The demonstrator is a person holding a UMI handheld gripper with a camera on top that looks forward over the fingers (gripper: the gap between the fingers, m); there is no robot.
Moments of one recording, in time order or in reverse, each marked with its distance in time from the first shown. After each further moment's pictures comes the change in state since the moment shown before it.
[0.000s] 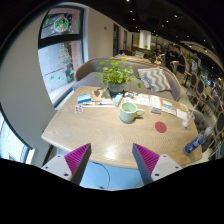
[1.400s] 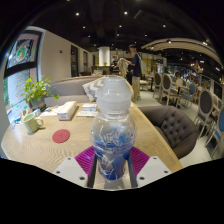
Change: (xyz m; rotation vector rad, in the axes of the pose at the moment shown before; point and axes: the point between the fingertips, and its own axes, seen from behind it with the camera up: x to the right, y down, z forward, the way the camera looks) arm 0.503 0.078 0.119 0.273 0.267 0.225
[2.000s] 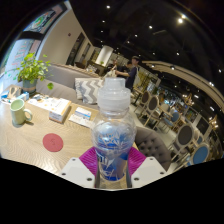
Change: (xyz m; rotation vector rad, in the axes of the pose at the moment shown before) arm -0.041 -0.082 0.010 0.017 0.277 -0.337
